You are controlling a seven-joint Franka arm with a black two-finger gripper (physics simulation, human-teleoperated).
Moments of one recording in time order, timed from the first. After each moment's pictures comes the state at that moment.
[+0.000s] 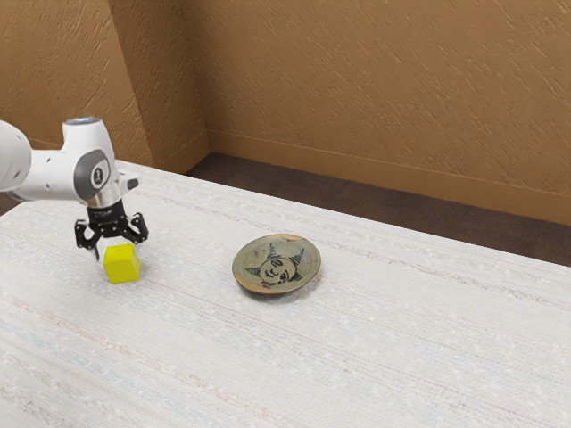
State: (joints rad) arm 0.32 0.47 0.10 -1.79 0.00 2.18 -0.25
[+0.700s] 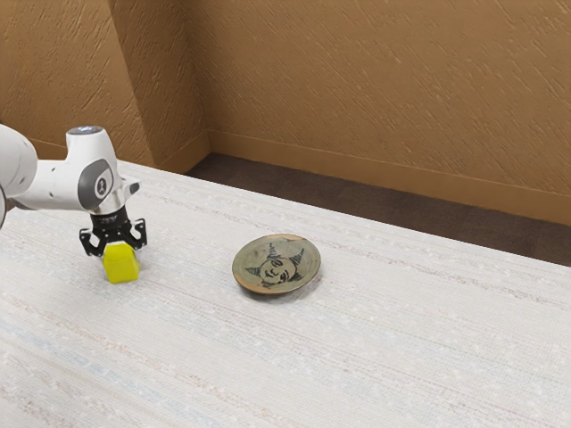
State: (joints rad) arm 0.32 0.50 0.10 -1.81 0.01 2.27 -0.38
